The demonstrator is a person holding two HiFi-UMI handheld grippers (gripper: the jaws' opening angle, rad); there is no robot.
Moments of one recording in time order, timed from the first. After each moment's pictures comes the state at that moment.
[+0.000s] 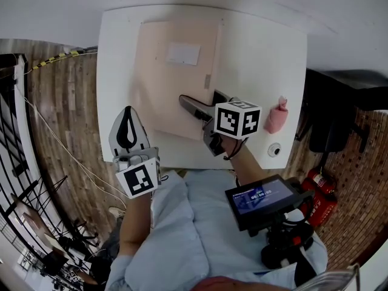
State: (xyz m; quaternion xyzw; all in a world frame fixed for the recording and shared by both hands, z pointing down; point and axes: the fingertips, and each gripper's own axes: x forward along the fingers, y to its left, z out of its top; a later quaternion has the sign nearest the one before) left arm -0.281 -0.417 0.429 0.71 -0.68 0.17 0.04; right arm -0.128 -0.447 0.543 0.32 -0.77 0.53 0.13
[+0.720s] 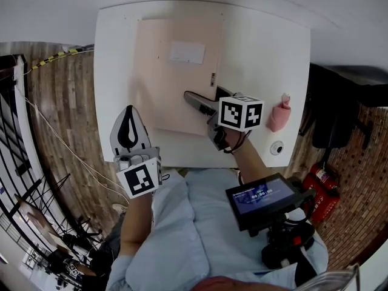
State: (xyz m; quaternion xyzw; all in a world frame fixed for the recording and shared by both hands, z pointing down) left arm -0.272 -0.425 0.444 0.72 -0.67 0.18 0.05; right arm -0.109 -0.453 0.580 0.33 -0.75 0.55 0.14
